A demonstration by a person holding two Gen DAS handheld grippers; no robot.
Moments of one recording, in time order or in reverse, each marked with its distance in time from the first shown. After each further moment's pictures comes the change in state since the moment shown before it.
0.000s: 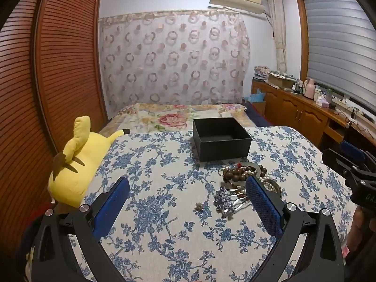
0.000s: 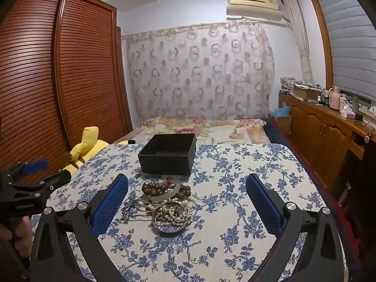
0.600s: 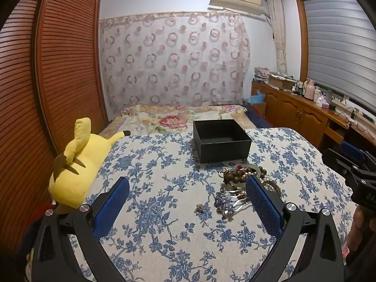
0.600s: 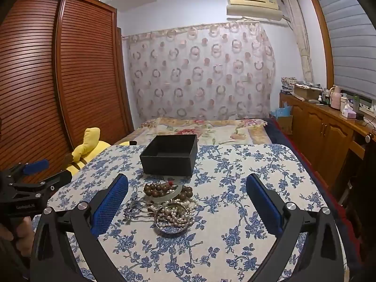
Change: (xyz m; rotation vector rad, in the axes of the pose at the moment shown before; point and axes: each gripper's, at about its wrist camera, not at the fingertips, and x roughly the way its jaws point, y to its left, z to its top) left arm -0.003 0.001 0.004 -0.002 -0.008 0.000; right arm -0.002 0.001 0.001 0.005 -0.006 0.004
